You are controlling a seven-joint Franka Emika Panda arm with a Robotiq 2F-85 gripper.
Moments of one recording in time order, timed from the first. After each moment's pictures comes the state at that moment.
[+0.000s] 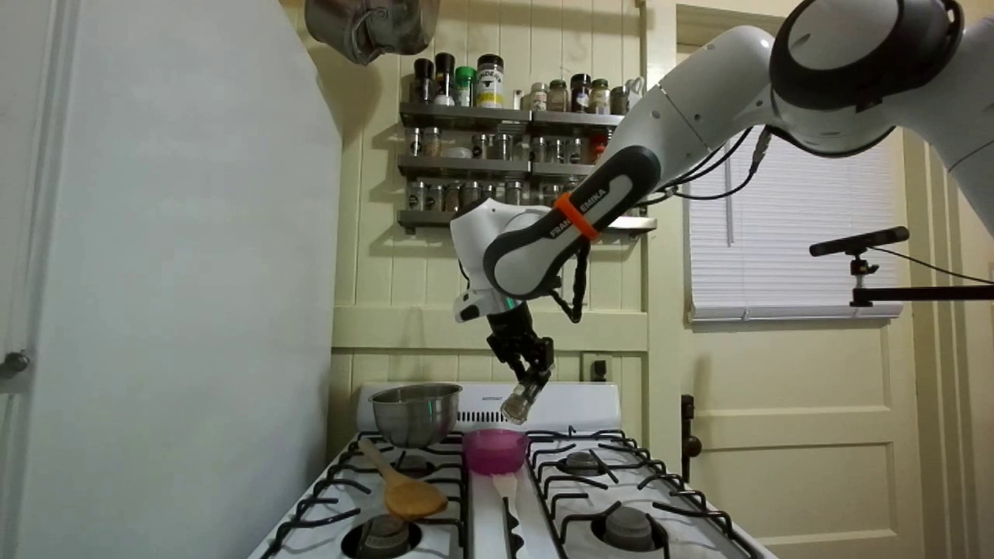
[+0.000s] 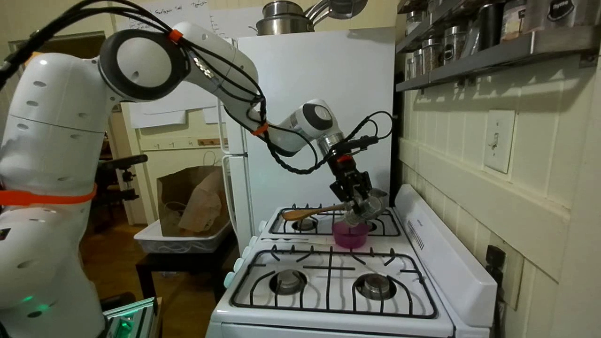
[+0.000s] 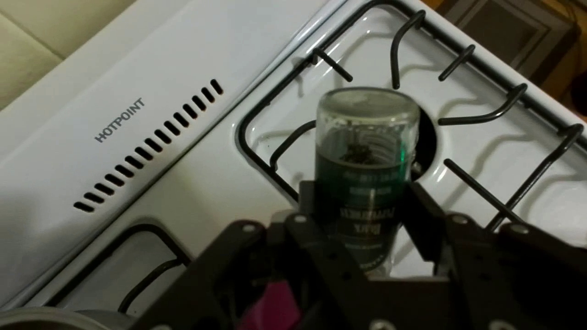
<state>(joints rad) 0.17 0.34 0.08 -1.74 -0.71 2.03 -1.21</state>
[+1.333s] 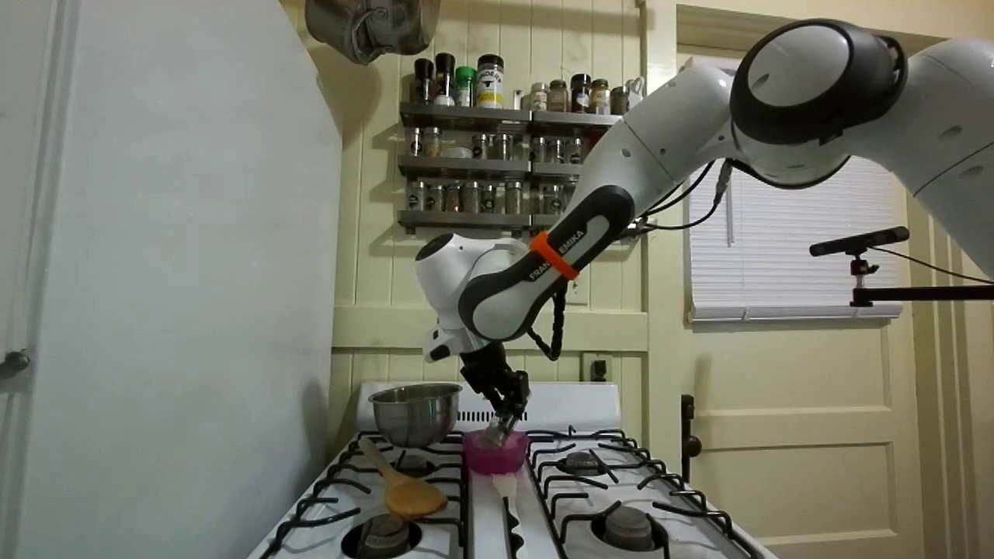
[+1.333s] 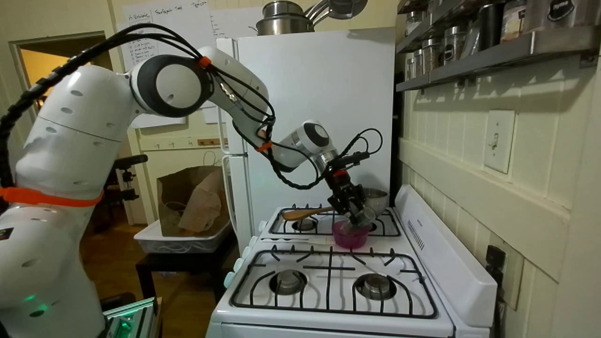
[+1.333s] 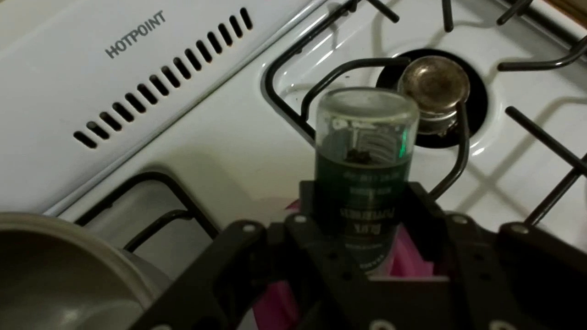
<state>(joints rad) 0.20 0.49 0.13 -1.68 -0.83 2.03 -1.10</state>
